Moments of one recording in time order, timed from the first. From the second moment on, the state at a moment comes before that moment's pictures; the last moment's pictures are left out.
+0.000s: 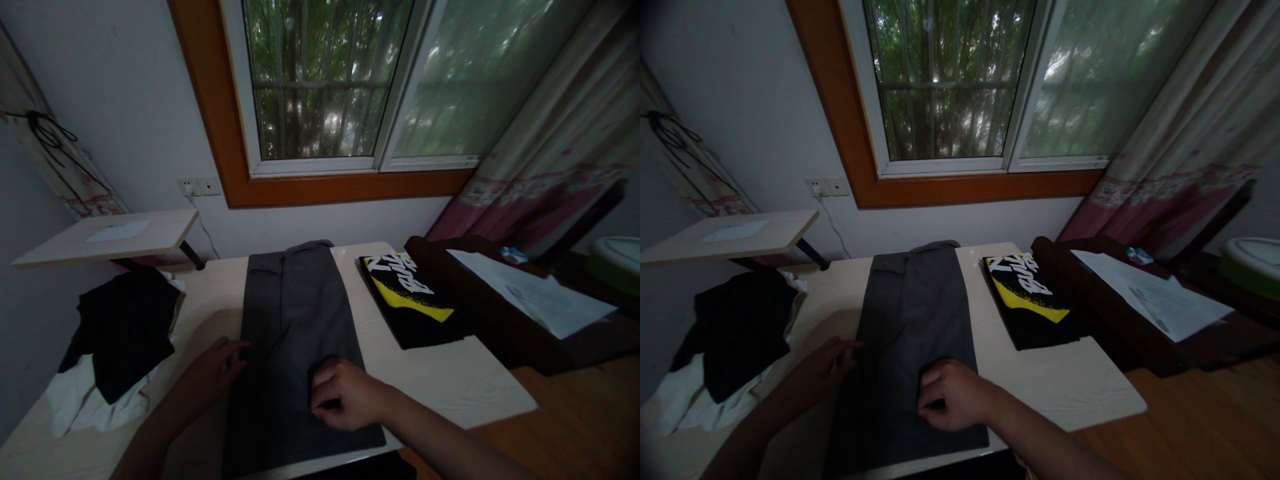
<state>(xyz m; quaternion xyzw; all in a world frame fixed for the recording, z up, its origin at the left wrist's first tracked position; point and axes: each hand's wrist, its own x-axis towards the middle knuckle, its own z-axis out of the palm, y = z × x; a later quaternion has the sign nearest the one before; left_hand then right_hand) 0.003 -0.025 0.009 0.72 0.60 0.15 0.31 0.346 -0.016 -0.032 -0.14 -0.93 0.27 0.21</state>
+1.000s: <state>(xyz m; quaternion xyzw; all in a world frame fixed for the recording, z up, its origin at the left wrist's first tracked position) 0.086 0.166 -0.023 0.67 0.55 0.27 0.41 0.280 -0.006 0.044 -0.08 -0.98 0.15 0.10</state>
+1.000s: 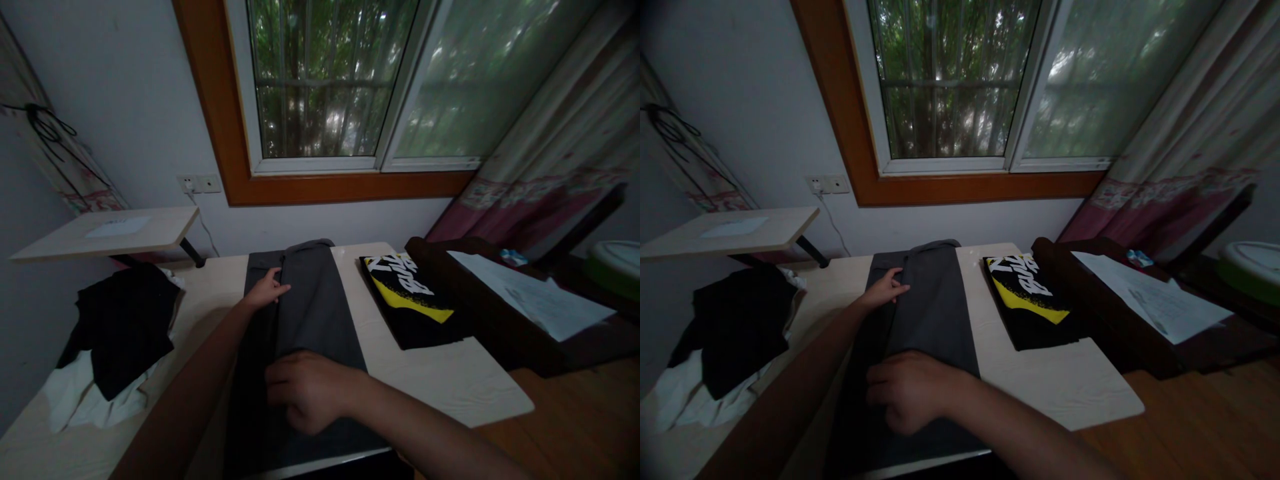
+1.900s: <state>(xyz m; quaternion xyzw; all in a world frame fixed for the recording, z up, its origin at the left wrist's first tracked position) 0.016 0.141 -0.002 0.65 0.51 0.28 0.49 0.230 -0.022 0.054 0.01 -0.99 0.15 0.04</state>
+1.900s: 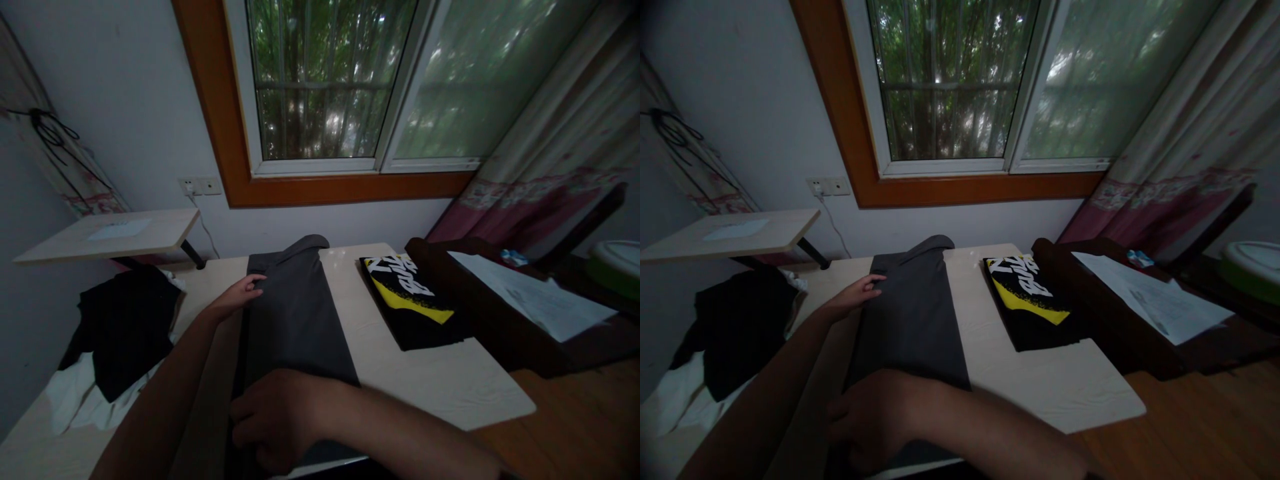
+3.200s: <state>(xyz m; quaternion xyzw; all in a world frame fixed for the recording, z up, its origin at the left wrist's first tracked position) 0.027 0.081 -0.003 0.67 0.67 0.14 0.27 0.351 0.073 -0.013 -0.58 -0.81 0.07 0.05</state>
